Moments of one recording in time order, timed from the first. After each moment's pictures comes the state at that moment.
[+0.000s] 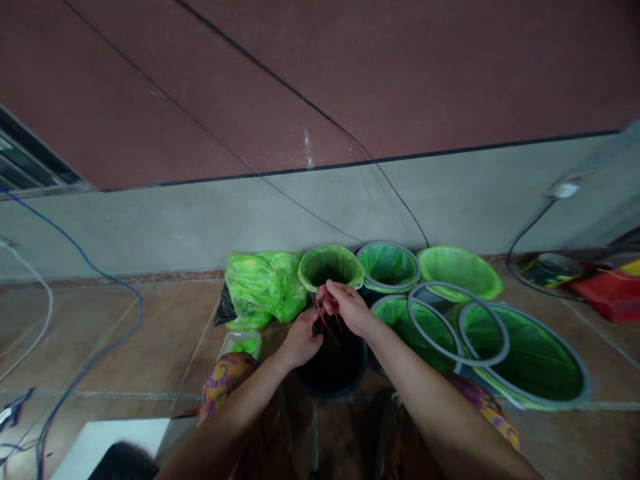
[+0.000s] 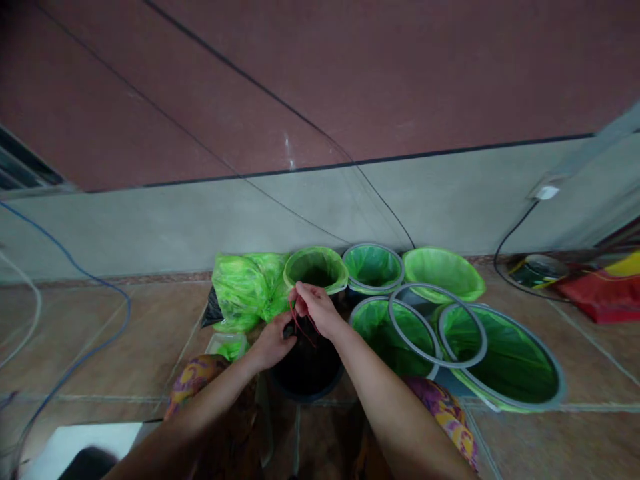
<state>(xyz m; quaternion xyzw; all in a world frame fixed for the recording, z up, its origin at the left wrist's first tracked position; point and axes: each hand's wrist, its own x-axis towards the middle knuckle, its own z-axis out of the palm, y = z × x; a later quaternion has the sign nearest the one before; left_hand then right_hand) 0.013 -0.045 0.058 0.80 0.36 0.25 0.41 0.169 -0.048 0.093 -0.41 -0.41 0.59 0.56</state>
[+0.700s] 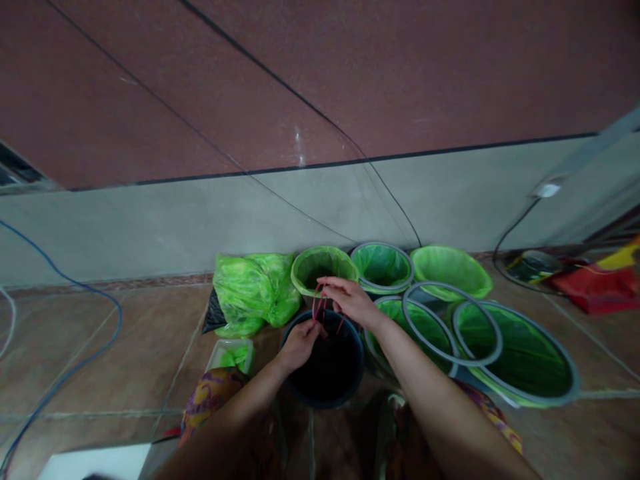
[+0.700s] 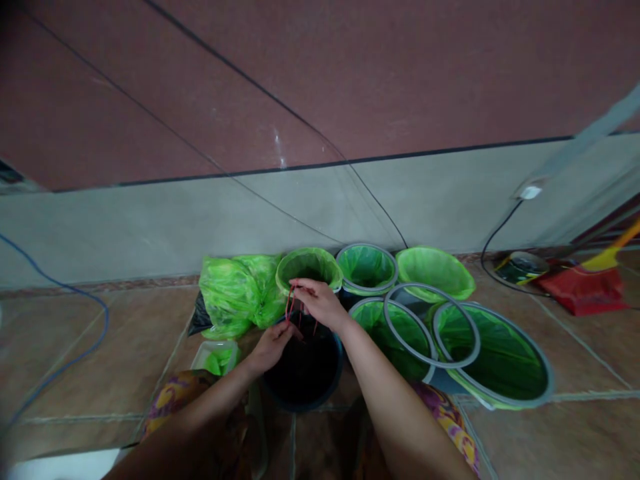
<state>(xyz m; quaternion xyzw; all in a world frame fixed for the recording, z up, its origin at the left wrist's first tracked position) 0.016 -0.028 0.023 0.71 0.42 0.24 0.51 0.202 -0.034 0.096 -0.52 -0.53 0.47 0.48</state>
